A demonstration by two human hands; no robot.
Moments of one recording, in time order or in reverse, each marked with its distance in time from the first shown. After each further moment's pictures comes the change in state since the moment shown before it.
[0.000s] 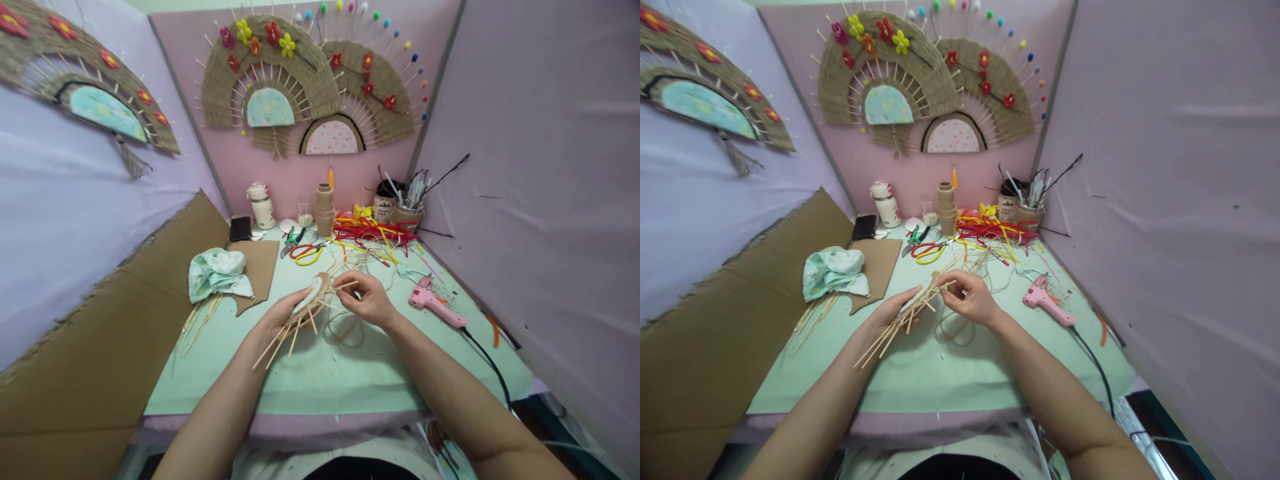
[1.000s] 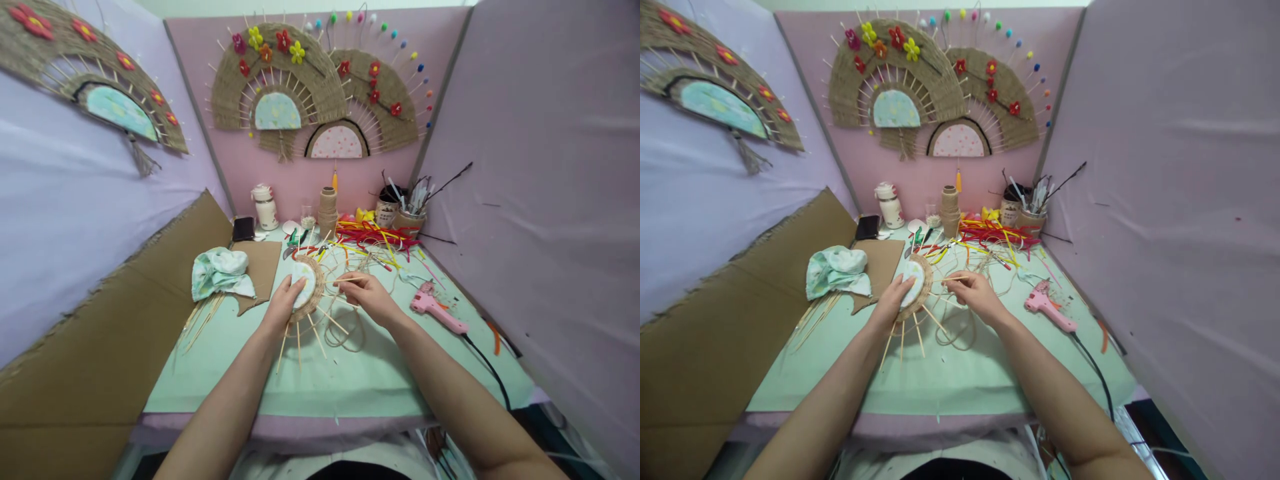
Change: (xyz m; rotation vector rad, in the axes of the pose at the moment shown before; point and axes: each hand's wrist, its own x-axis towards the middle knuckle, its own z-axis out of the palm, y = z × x) left_hand -0.002 -0.001 0.003 0.028 0.143 0.531; right_hand 0.013 -0.001 -0.003 0.241 0.017 0.383
